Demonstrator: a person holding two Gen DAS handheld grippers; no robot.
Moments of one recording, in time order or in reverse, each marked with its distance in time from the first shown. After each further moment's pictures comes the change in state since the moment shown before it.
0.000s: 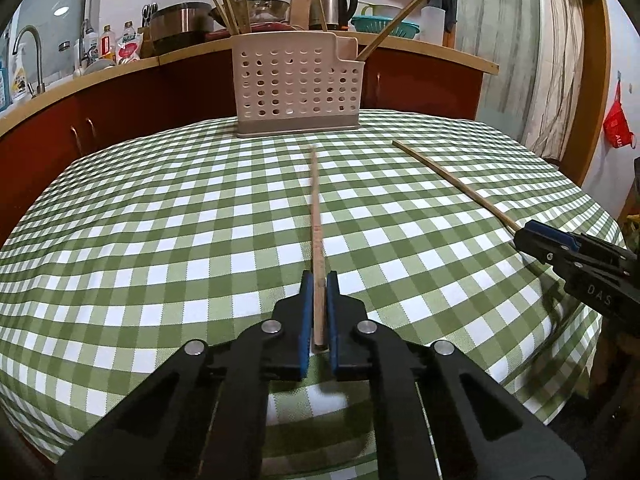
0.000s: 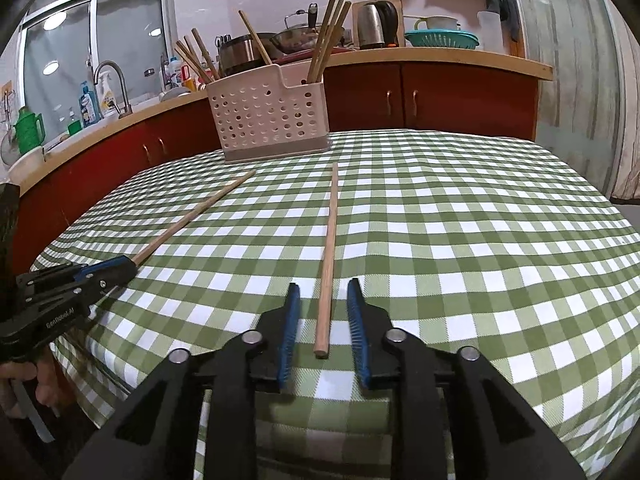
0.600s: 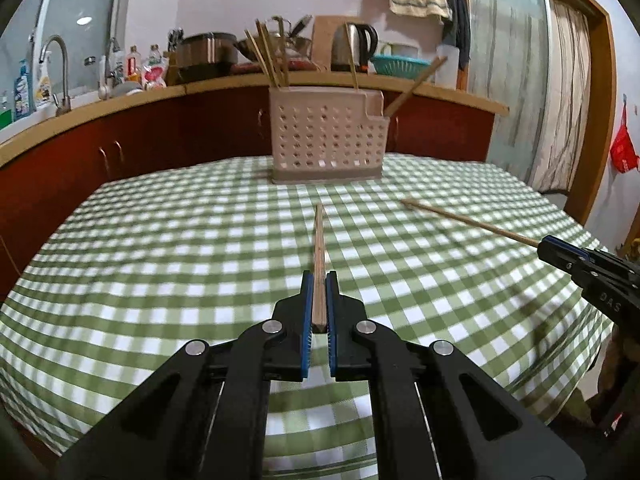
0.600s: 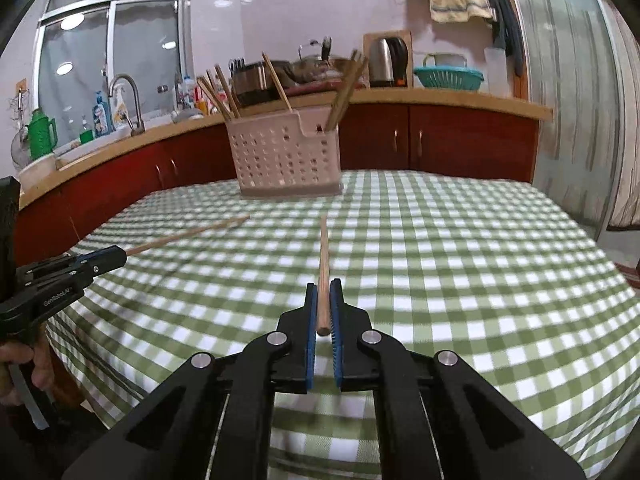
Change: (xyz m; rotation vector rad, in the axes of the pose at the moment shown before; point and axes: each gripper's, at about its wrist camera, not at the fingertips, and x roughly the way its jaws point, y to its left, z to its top) left arm -0.049 0.026 0.024 -0.041 -0.131 0.054; right arm -0.036 0.017 0.027 -0.049 -0.111 0.004
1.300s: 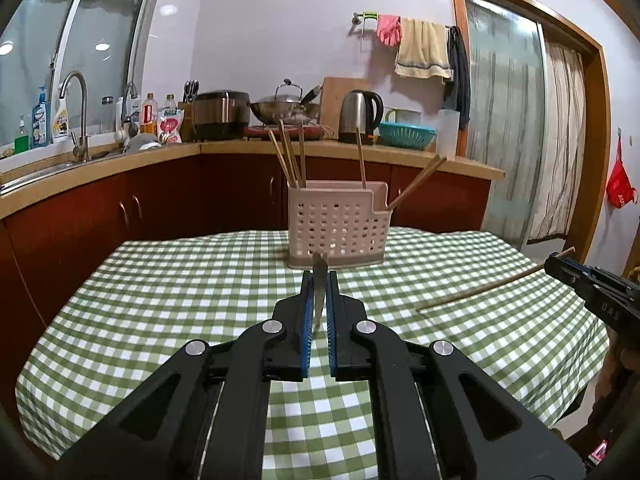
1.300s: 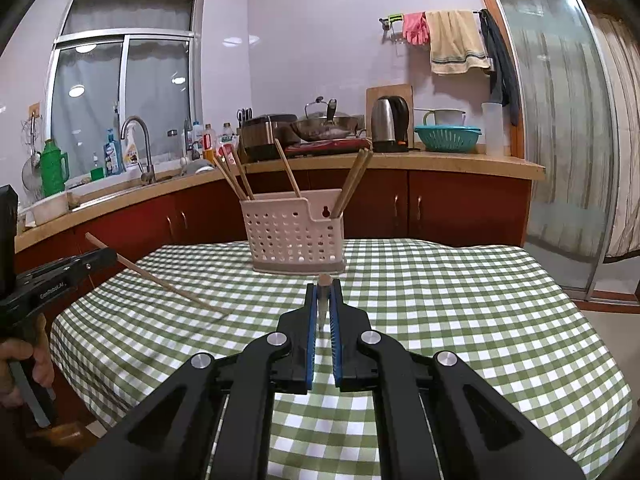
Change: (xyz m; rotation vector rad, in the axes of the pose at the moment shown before) left arm -0.060 0.012 0.059 -0.027 -0.184 0.004; right arm -0.045 0.005 0.056 -0.007 -0.157 0.013
